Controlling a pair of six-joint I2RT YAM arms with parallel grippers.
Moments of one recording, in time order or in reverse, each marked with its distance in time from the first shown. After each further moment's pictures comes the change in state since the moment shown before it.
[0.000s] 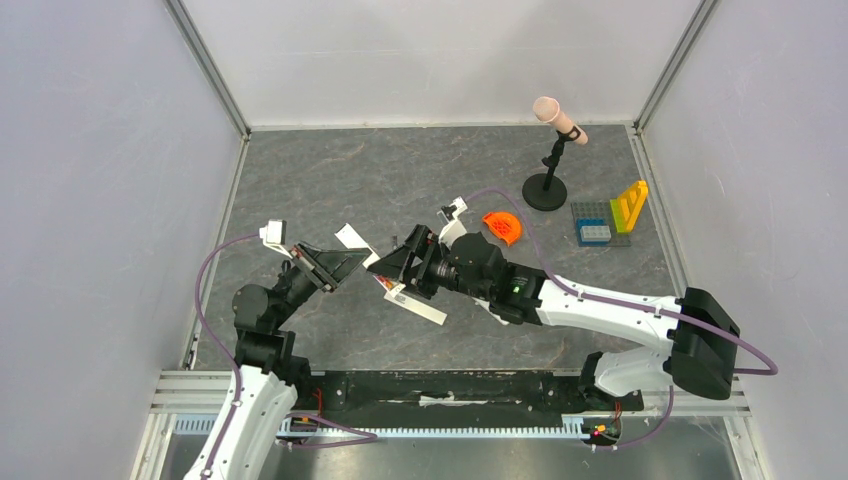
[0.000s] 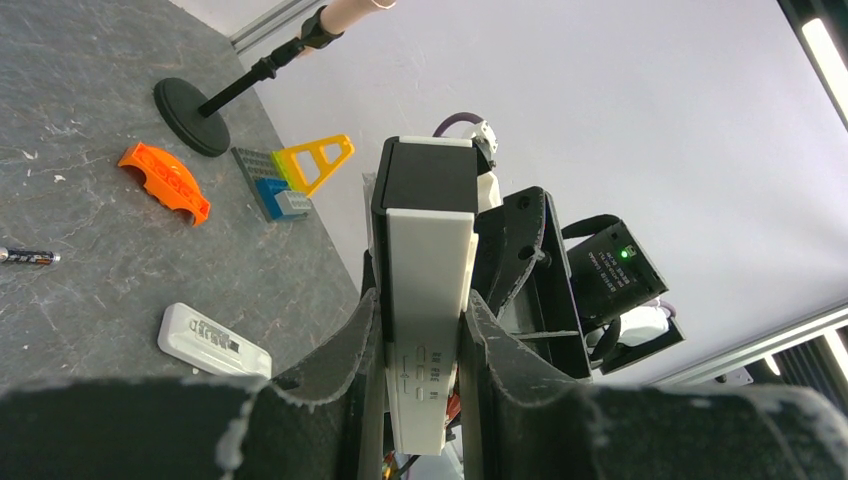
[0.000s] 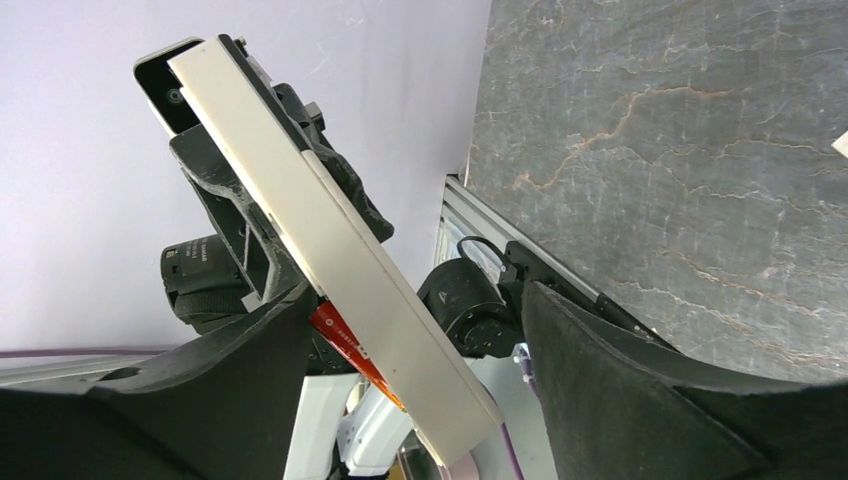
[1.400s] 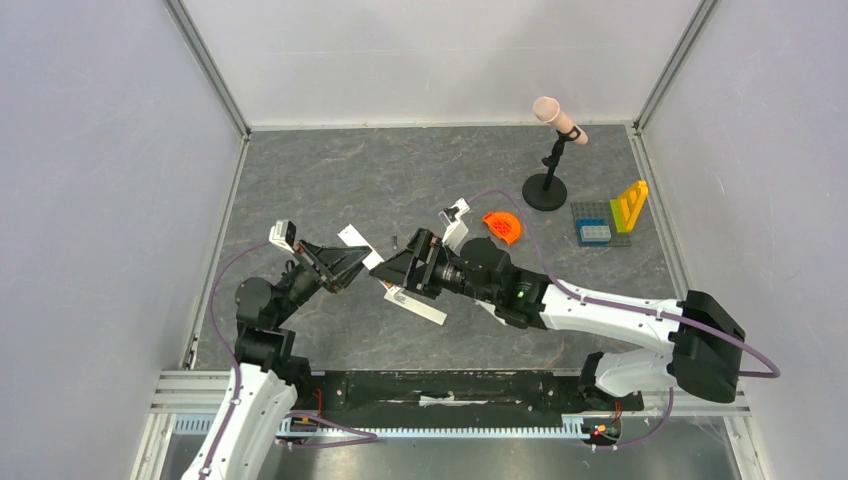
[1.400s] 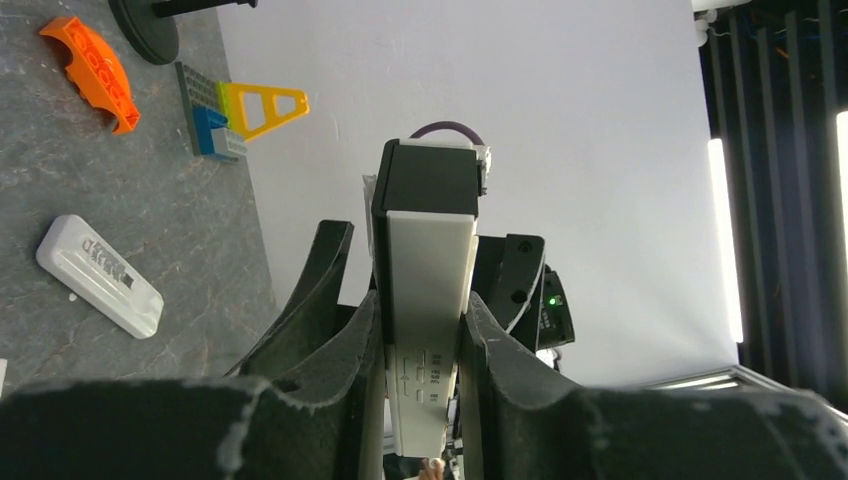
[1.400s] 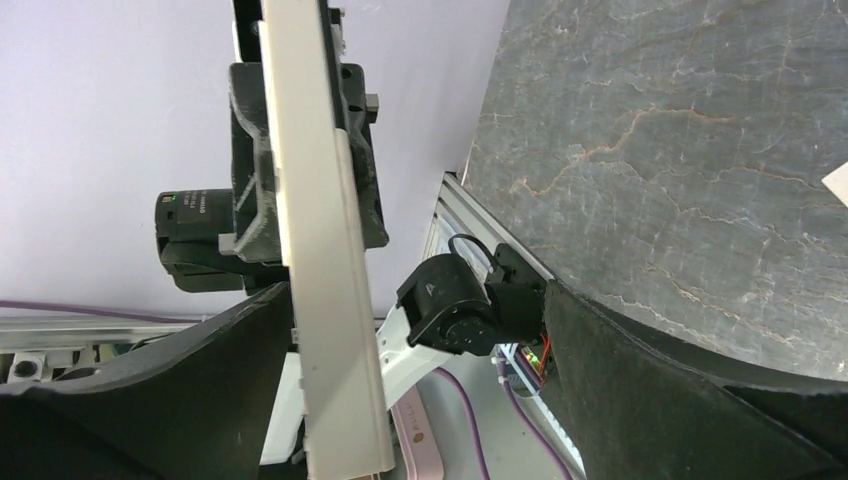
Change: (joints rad) left arm -0.002 0.024 0.016 -0.083 0.005 -0.312; right arm -0.006 -0.023 -0.076 0.119 -0.037 -0.087
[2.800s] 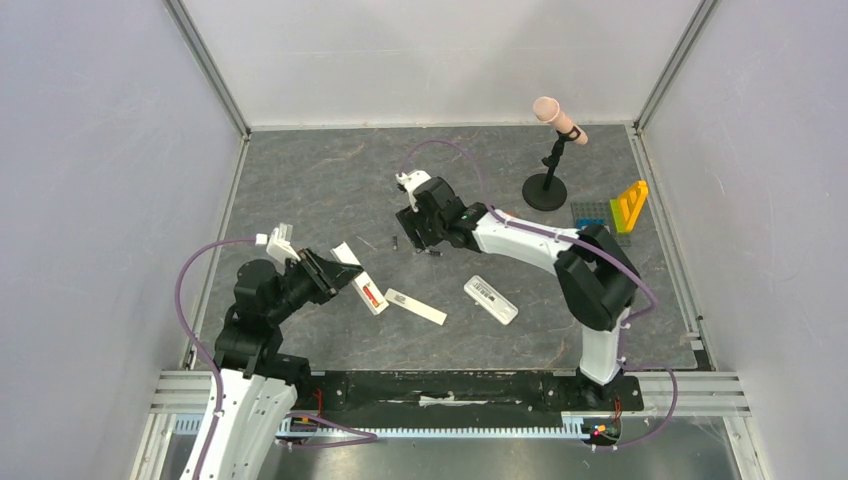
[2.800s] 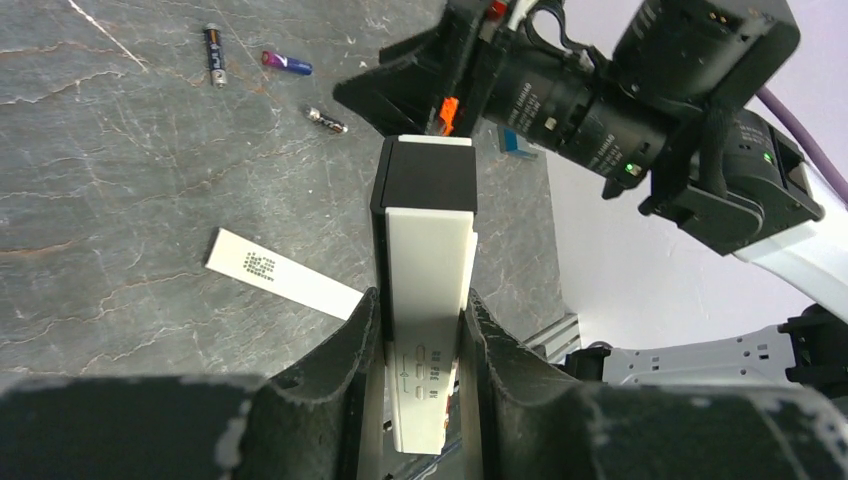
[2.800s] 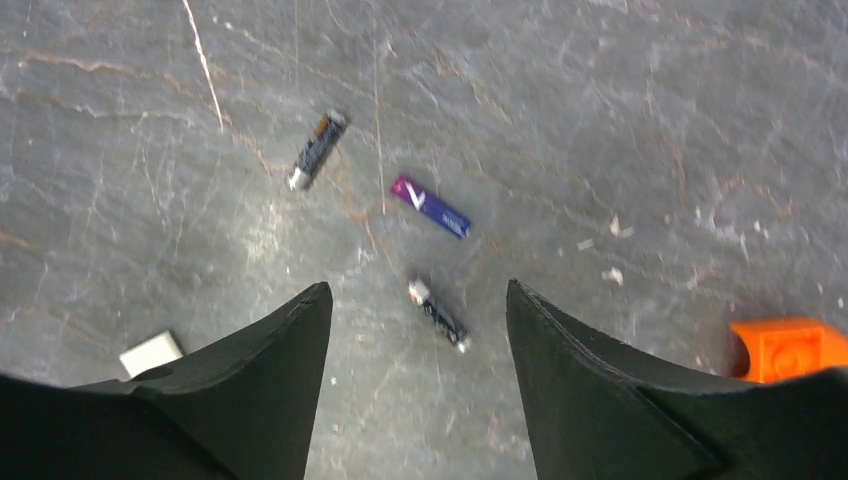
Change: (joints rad) left arm 0.000 -0.004 0.240 -0.773 -0.178 0.732; right arm -0.286 0.547 0.491 -0.540 0.161 -1.098
